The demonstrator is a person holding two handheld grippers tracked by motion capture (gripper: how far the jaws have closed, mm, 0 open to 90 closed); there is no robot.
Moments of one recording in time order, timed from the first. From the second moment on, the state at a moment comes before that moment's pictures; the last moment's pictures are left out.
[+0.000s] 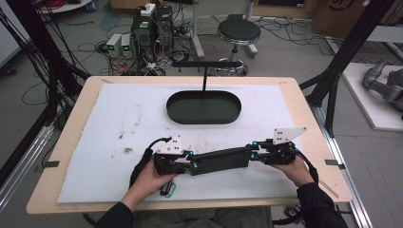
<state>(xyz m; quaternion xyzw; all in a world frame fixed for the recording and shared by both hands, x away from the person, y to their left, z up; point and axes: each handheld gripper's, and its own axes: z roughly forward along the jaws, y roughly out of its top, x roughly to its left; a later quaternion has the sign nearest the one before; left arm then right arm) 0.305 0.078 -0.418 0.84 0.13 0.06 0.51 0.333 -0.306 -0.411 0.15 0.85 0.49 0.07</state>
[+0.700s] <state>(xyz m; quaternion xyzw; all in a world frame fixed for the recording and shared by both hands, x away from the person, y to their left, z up) 0.305 0.099 -0.380 0.83 0.06 0.06 0.55 0.321 -0.292 -0.392 0.13 0.82 0.56 0.04</state>
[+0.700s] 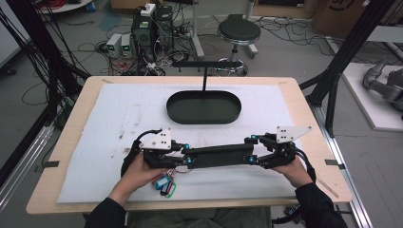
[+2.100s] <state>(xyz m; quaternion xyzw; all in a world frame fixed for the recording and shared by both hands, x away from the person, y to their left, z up) 0.284 0.179 -0.385 0.77 0.19 0.16 0.59 0.379 -0.271 -0.358 0.20 0.79 0.55 0.19</state>
